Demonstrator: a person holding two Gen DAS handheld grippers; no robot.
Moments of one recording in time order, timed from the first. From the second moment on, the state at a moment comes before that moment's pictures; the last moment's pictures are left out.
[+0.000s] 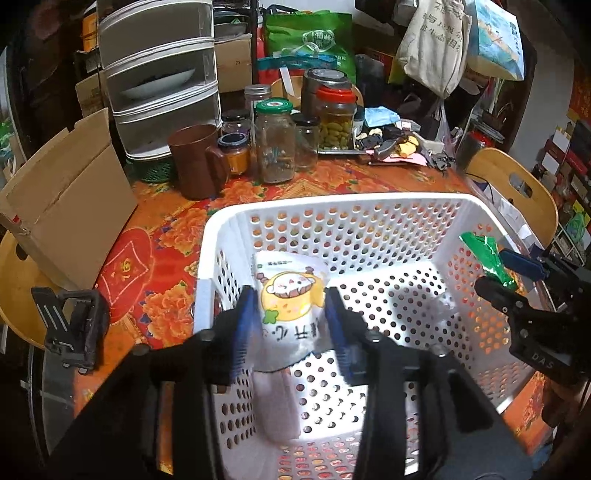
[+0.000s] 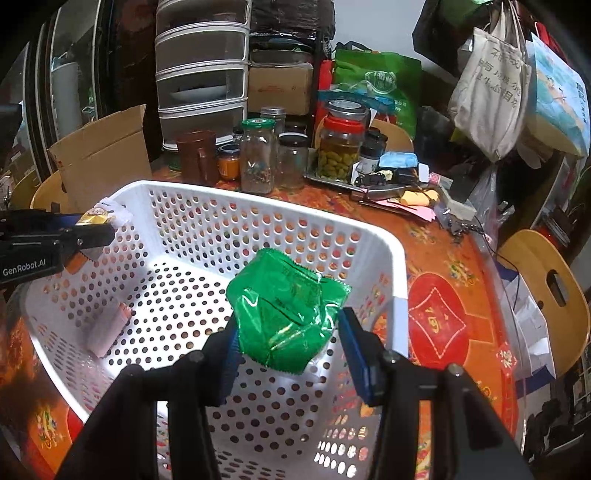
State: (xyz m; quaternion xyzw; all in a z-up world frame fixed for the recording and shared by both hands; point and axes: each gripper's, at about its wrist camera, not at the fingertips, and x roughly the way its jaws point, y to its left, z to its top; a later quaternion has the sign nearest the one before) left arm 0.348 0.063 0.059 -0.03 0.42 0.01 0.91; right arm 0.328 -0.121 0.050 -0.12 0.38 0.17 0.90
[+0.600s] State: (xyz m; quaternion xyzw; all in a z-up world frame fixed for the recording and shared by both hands) left arm 0.328 0.056 0.079 -0.02 0.38 0.00 0.92; right arm 0.317 -0.127 0.067 -0.11 0.35 0.17 0.92
